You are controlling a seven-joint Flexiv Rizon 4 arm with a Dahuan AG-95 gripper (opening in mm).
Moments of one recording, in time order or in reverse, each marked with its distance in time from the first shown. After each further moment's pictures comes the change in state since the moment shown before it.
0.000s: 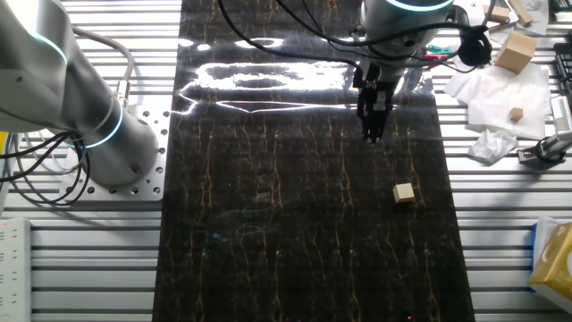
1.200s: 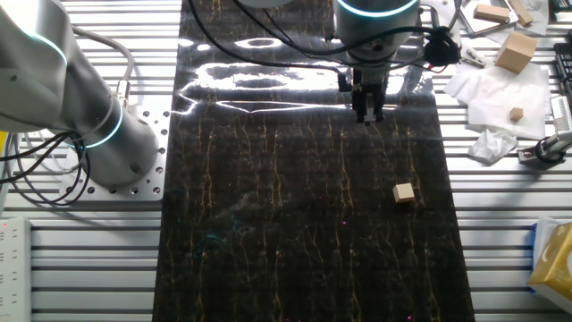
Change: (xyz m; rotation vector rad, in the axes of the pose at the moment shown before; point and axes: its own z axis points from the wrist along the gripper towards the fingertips) arm -0.002 0.000 0.000 -0.016 -0.137 0.011
